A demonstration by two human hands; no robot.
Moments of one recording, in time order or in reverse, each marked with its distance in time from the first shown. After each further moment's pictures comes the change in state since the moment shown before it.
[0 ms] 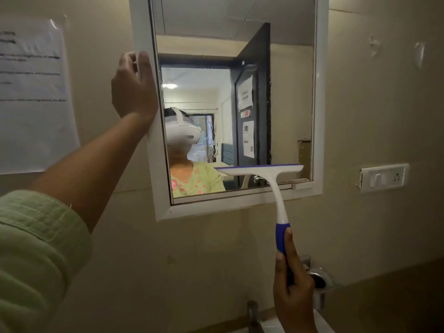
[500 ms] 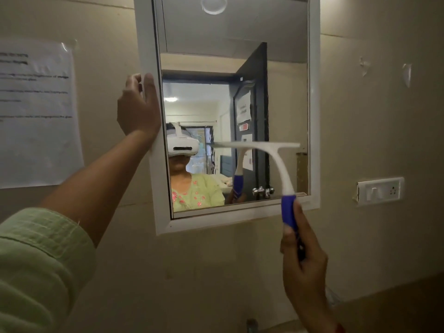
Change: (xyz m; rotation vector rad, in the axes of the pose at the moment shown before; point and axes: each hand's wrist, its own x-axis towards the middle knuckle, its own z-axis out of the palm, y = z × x) left_hand -0.004 0.005 -0.006 -0.015 -0.042 -0.008; right_hand 0.060 -0.044 -0.006 0.117 0.083 -0.034
